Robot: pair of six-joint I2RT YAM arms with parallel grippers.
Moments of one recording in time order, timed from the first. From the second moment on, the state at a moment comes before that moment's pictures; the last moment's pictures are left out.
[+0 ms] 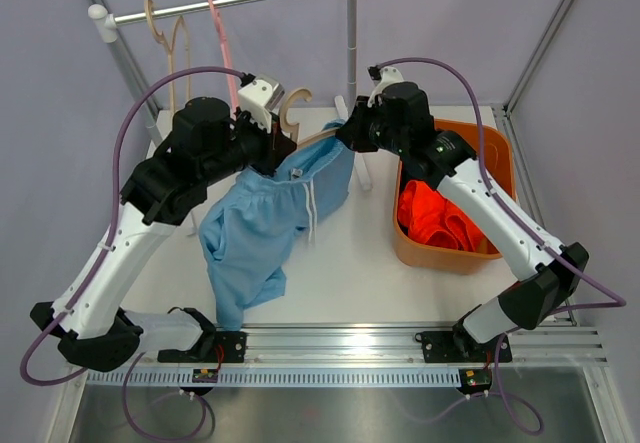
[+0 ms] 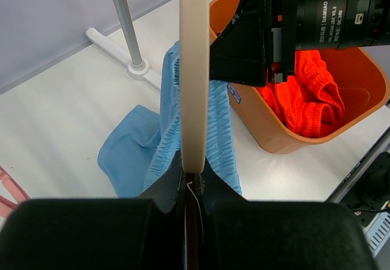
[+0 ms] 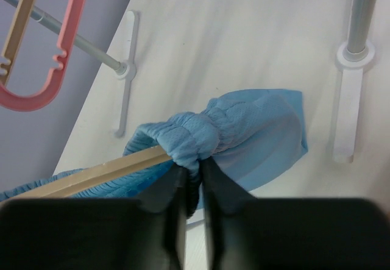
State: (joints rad) left arm -0.67 1.24 1.71 -0.77 0.08 -0.08; right arm 0.62 1.52 1.64 -0.50 -0.04 0.47
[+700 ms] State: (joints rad) left arm -0.70 1.17 1.64 -0.74 0.10 -0.08; right arm 0.54 1.59 1.80 -0.65 0.14 0.44
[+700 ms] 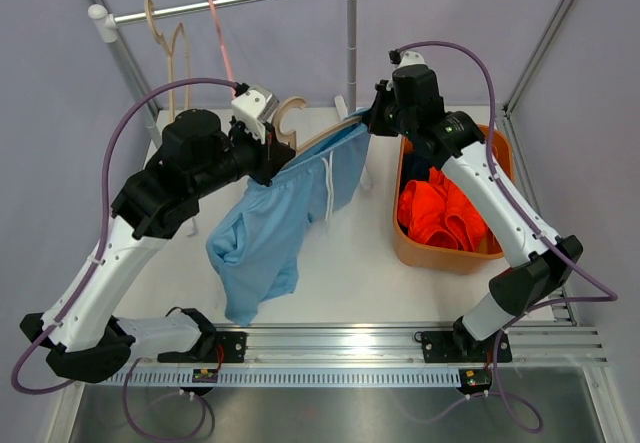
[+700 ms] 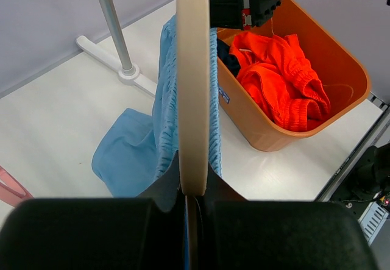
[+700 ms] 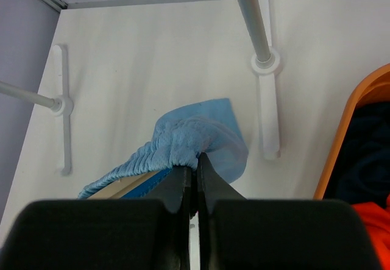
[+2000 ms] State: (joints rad) left arm -0.70 1.07 1.58 -0.70 0.11 -0.10; right arm 0.47 1.62 1.73 -0.60 -0.05 0.45
